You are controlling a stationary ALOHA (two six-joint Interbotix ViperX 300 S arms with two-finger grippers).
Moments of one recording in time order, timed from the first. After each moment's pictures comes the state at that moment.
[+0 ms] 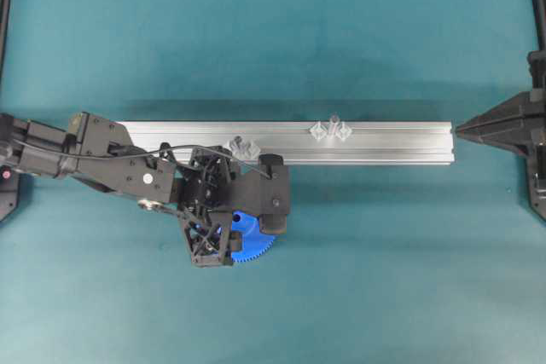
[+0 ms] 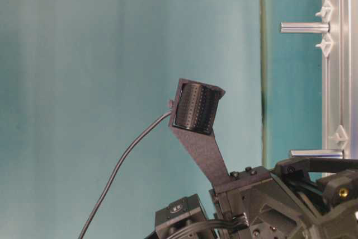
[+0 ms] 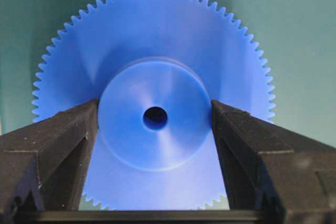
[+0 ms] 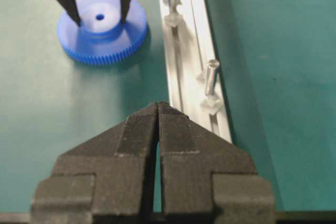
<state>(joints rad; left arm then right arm) -0.13 0.18 0.49 0.01 0.37 -0.16 -0.06 -1.08 1.16 0.02 0.33 0.04</state>
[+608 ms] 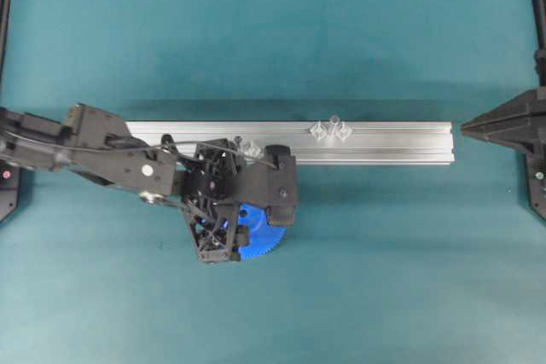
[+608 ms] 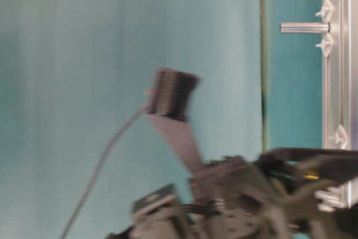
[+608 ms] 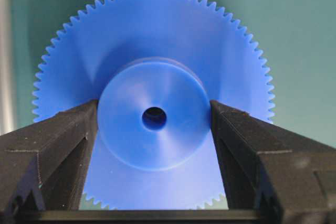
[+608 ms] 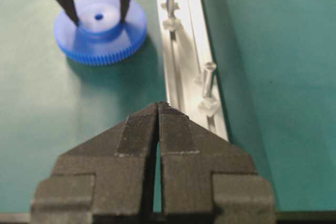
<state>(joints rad) -0.12 0.13 0.44 0.02 0.38 -0.16 -0.07 -1.13 1.17 0.02 0.35 0.04</state>
